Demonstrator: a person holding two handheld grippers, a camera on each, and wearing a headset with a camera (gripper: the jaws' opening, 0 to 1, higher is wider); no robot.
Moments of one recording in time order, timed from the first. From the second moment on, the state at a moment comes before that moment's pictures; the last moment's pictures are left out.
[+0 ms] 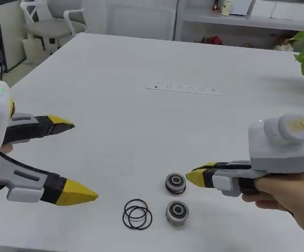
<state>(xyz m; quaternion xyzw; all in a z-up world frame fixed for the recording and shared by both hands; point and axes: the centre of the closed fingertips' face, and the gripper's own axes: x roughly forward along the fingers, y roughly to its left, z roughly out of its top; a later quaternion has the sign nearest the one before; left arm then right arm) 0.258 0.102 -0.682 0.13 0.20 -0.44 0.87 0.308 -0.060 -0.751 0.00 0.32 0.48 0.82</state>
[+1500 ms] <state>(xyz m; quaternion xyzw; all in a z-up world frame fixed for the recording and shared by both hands) 0.309 0.014 -0.680 0.14 0.14 -0.51 0.83 0.310 -0.079 -0.766 0.01 0.32 0.46 0.83</state>
